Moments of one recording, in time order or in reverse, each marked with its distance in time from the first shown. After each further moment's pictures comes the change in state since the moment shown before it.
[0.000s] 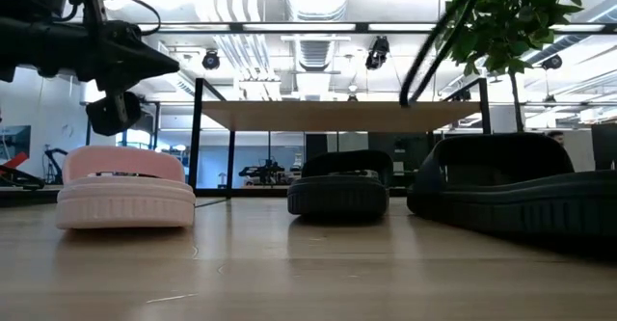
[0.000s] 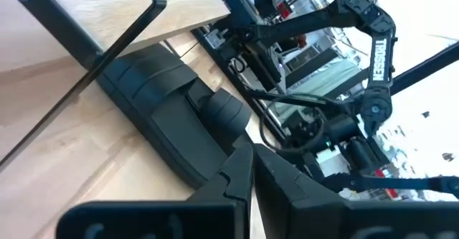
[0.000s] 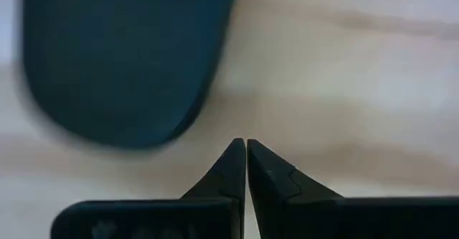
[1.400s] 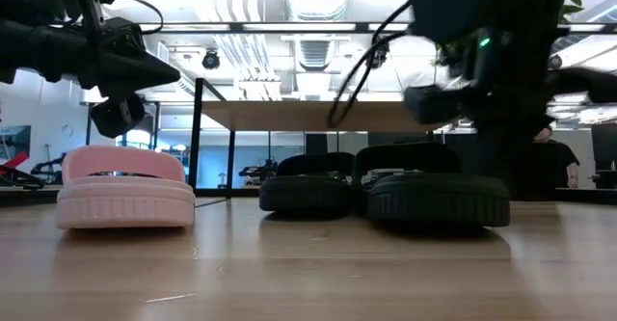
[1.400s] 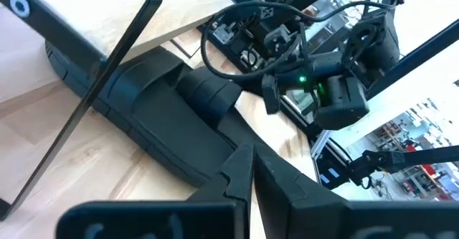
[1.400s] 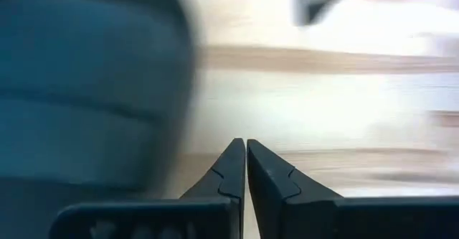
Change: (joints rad) left arm 0.000 0.035 0.001 -0.004 -0.004 0.126; right arm -0.420 -0.029 -0.064 -0.301 0.280 -0.279
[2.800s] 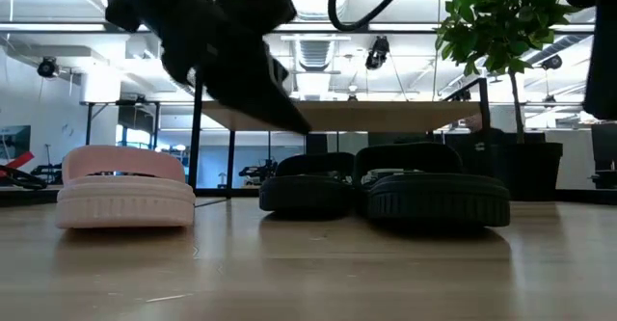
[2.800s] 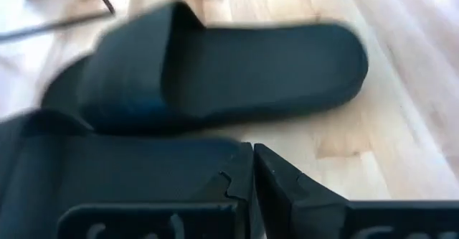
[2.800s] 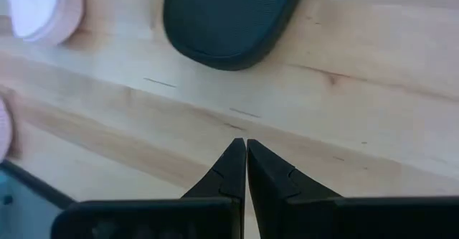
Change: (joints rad) left arm -0.136 1.055 0.822 -0.303 -0.061 0.812; right arm 0.364 -0.040 0.065 0.467 0.010 0.113
